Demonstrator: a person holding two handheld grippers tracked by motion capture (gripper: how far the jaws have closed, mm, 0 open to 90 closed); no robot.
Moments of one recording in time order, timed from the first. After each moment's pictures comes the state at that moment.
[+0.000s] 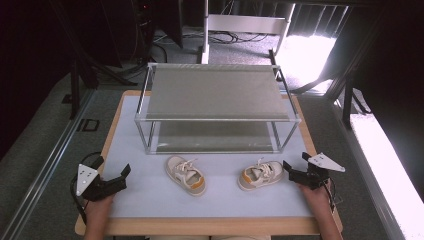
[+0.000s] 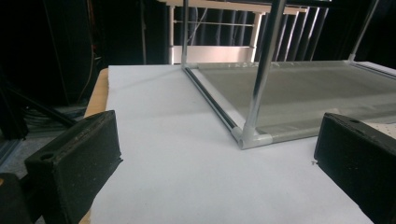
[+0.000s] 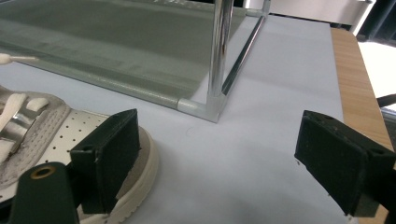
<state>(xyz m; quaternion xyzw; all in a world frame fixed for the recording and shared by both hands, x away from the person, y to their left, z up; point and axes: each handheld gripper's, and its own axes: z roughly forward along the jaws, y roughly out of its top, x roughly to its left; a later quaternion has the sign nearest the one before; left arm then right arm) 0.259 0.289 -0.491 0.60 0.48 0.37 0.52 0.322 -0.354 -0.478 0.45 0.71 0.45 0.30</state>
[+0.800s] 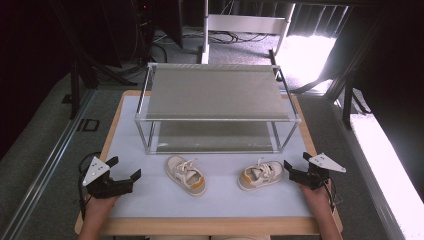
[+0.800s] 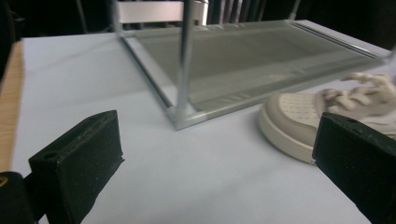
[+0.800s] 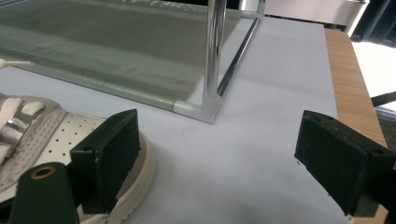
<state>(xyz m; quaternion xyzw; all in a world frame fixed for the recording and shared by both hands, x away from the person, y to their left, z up) 0.263 0.267 -0.461 0.70 0.44 0.26 0.51 0.322 -0.356 -0.478 0.46 0.70 0.45 0.31</state>
